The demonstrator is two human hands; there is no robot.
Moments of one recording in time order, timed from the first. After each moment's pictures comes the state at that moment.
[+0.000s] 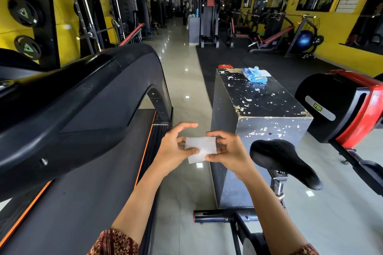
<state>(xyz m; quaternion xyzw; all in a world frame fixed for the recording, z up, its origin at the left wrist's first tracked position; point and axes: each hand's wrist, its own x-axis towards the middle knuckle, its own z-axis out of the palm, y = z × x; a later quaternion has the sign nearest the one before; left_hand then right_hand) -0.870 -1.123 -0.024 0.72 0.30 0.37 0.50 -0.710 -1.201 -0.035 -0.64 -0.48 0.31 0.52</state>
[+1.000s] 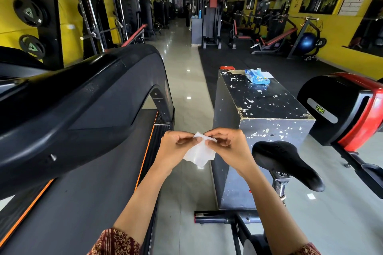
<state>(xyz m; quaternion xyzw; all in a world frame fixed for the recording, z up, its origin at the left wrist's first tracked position) -0.871 -1.123 -0.024 0.70 0.32 0.39 0.50 -0.717 -1.197 -0.024 -0.59 -0.55 0.21 0.55</state>
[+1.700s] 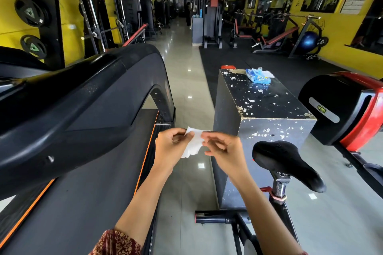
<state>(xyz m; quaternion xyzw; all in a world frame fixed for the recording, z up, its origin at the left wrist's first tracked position) -0.866 -1.123 -0.024 0.63 0.42 0.45 0.47 -0.735 -1.196 -0.035 -0.60 -0.46 0.25 0.61</state>
